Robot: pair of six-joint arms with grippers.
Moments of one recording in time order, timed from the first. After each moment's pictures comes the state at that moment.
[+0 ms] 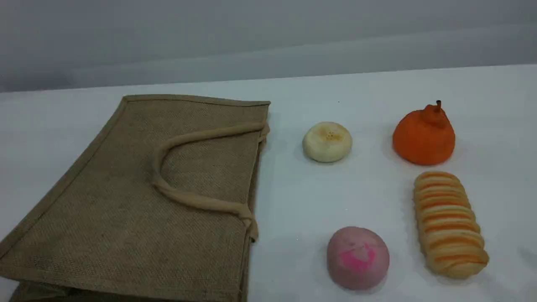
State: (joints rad) left arm -0.09 1.02 -0.71 -0.08 0.58 -0.10; right arm 0.05 0.87 -0.58 0.66 0.50 -0.43
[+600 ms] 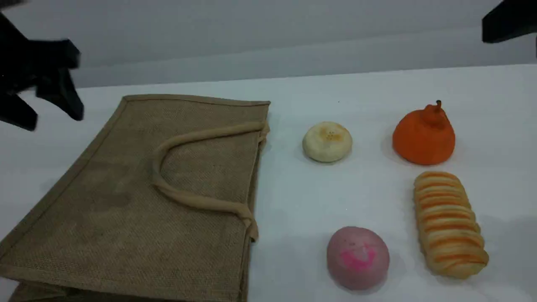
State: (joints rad) left arm -0.09 1.70 -0.98 -0.14 0.50 -0.09; right arm 0.05 1.21 -0.59 1.06 0.37 -0.78
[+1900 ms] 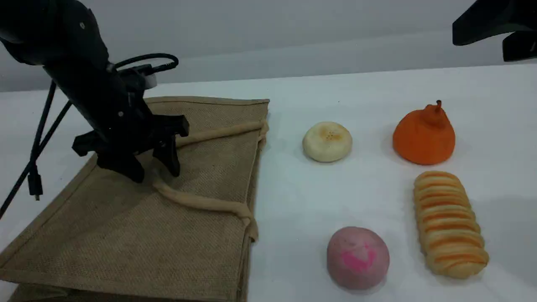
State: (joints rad) left arm -0.23 2.20 -1.27 -0.21 0.47 -0.09; right arm 0.05 1.35 -0.66 1.19 0.38 -0.91
